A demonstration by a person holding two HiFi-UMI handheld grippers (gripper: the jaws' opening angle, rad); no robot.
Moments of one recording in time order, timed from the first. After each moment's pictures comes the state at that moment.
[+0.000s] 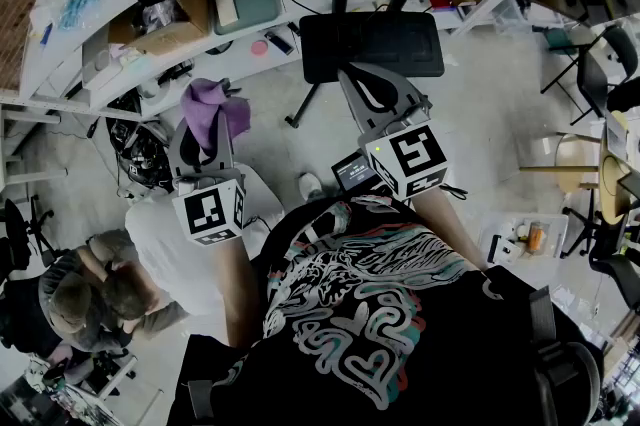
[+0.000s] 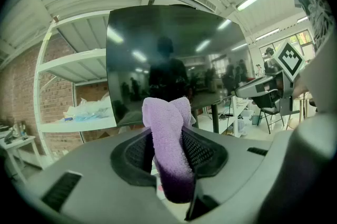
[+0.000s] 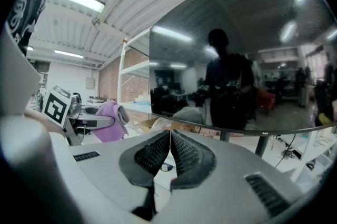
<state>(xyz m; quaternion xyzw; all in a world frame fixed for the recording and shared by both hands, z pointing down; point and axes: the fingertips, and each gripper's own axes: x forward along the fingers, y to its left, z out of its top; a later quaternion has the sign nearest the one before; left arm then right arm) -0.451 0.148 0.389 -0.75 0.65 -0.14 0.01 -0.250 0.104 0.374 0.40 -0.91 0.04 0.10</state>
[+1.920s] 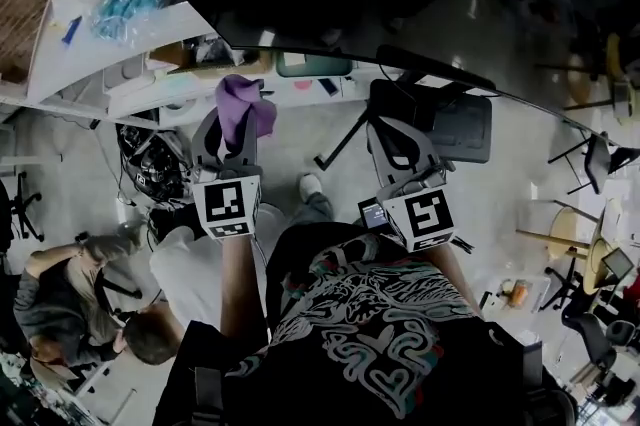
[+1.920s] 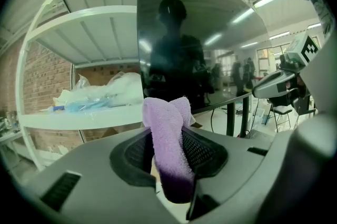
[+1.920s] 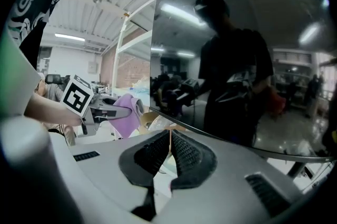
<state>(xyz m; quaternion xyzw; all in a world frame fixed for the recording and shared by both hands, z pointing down) -0.655 -0.058 0.433 -0.74 0.65 -0.15 -0.03 -0.457 -0.056 0.410 0.38 -0.91 0.02 0.17</state>
